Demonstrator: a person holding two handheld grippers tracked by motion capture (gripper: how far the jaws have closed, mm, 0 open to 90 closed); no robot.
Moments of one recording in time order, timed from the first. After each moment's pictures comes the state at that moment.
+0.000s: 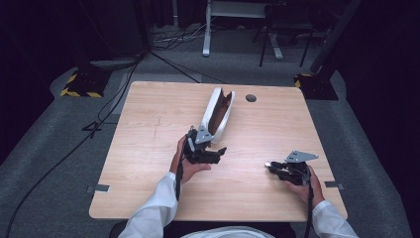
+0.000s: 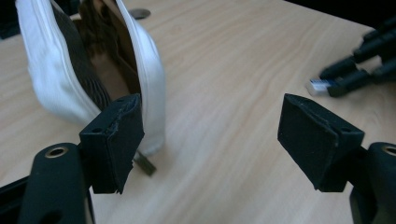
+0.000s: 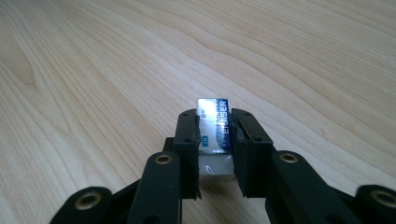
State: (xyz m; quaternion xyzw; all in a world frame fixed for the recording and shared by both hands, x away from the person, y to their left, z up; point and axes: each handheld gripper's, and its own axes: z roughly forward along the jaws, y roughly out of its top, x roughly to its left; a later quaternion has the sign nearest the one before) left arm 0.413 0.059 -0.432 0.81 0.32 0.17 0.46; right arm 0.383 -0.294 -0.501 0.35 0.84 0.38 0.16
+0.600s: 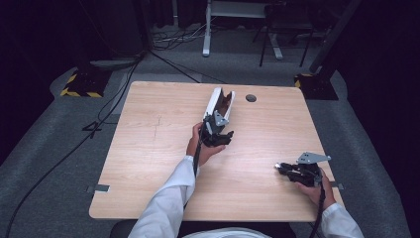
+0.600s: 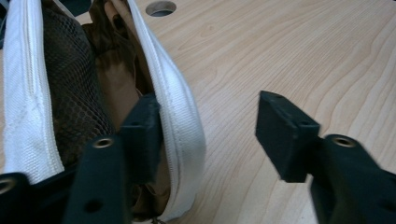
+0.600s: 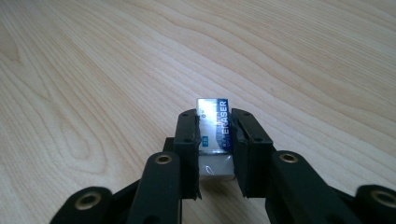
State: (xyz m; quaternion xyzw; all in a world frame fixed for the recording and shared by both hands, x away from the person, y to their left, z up) left arm 0.469 0.021 -0.444 0.82 0.35 0.20 0.40; right arm 0.379 -0.329 -0.500 0.36 0.84 0.39 0.15
